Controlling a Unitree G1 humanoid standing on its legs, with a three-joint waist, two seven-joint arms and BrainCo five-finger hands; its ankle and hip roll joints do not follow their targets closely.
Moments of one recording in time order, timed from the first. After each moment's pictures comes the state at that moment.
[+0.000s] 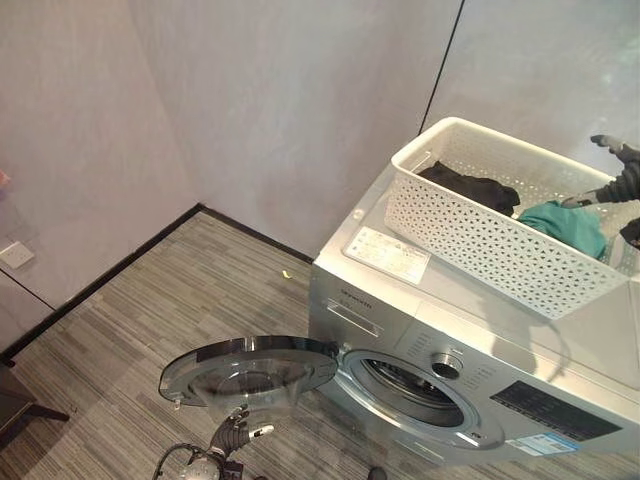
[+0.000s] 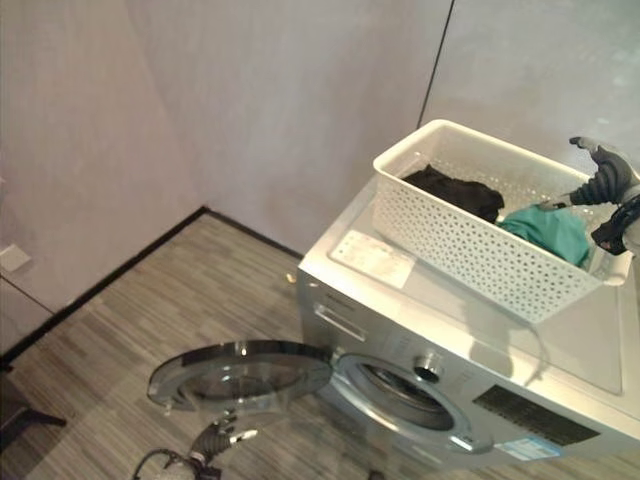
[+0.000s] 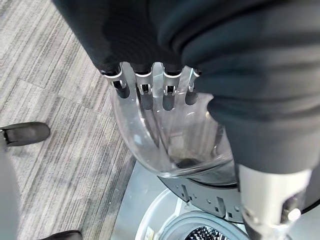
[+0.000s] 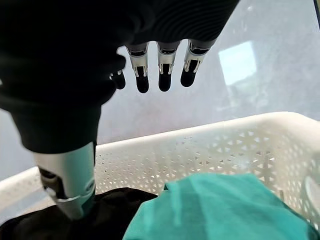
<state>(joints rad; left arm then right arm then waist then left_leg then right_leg) 0.12 0.28 -0.29 0.81 -0.24 -0.11 -0.02 -0.86 -1.26 0.59 0.71 0.10 -0.04 0.05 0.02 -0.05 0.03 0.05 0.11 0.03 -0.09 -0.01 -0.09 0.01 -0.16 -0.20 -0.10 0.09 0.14</state>
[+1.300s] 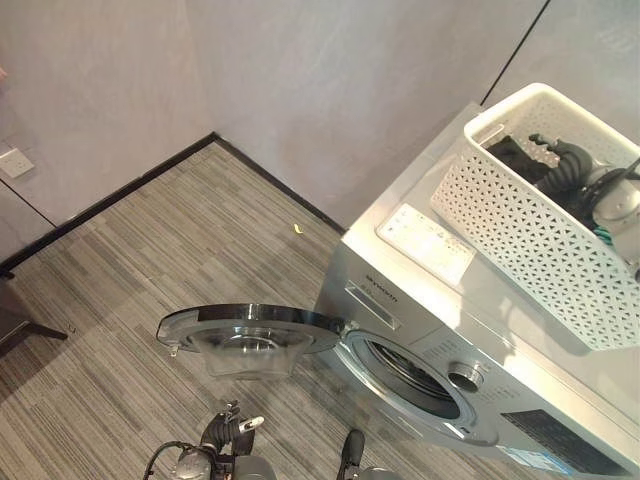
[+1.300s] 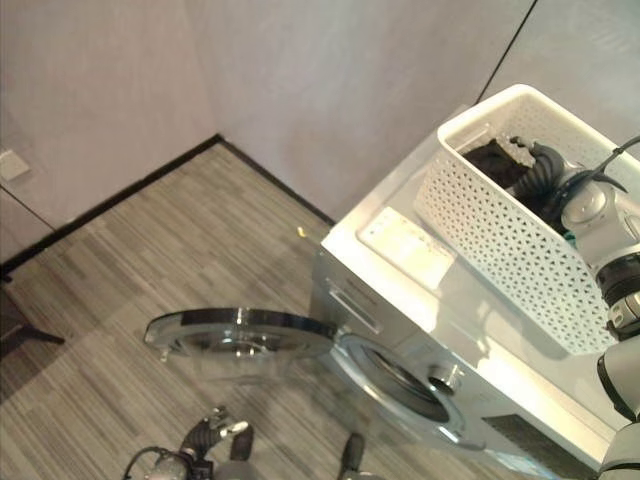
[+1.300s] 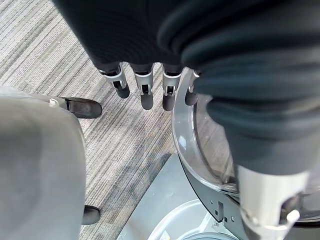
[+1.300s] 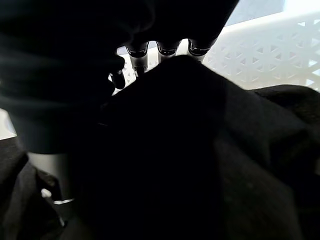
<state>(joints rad) 0.09 0.31 -0.29 0.84 -0.36 -0.10 -0.03 -1.07 -1.07 0.75 0.86 0.08 -0.04 0.09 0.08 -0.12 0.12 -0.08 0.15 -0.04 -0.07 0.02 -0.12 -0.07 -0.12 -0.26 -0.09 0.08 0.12</state>
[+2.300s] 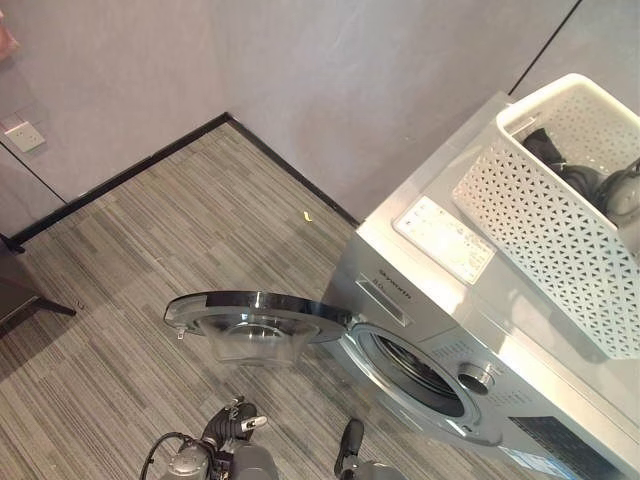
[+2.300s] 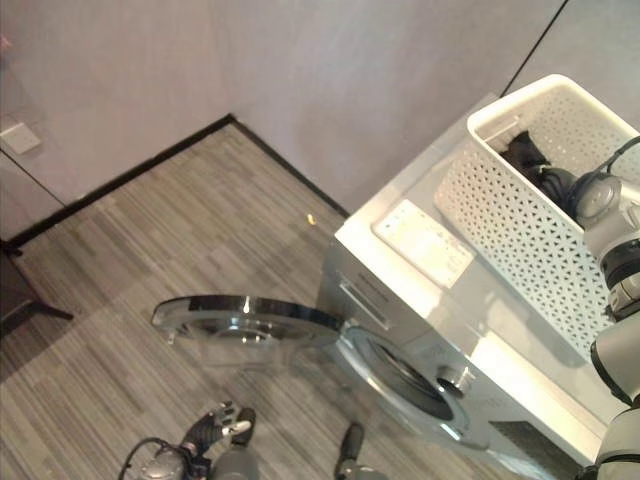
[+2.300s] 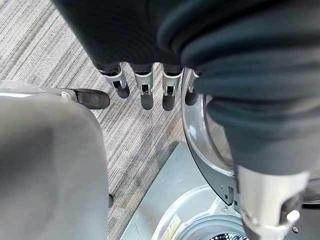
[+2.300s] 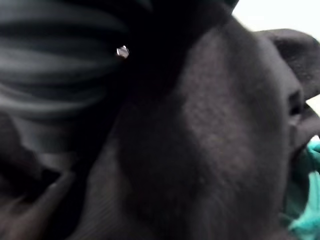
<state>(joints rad) 0.08 0.36 -0.34 0.79 -0.34 -0.08 -0.10 -1.19 -1.04 0.90 1.06 -0.05 0.01 0.31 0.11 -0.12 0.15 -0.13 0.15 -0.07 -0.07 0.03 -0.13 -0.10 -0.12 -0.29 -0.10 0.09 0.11</state>
